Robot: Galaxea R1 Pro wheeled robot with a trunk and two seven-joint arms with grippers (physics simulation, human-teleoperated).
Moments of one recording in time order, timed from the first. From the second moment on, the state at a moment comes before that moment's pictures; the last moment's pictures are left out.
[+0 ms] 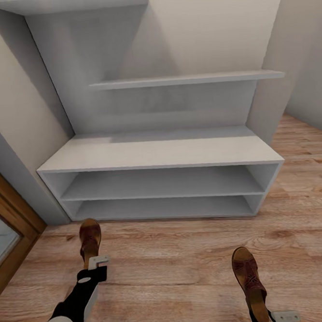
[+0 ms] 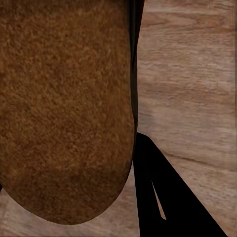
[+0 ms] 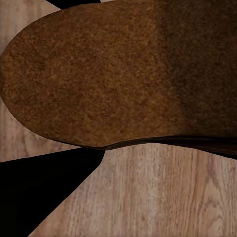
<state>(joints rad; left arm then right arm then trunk) -0.58 0.03 0.17 -0.46 -0.13 0.12 0.14 -0.17 -0.12 -0.21 -0.48 0.06 -0.43 0.15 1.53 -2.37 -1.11</state>
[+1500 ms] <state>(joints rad) -0.74 0.00 0.04 -0.46 -0.13 0.30 0.14 -0.17 -0.12 -0.21 -0.48 0.06 -0.43 0.15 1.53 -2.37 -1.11</state>
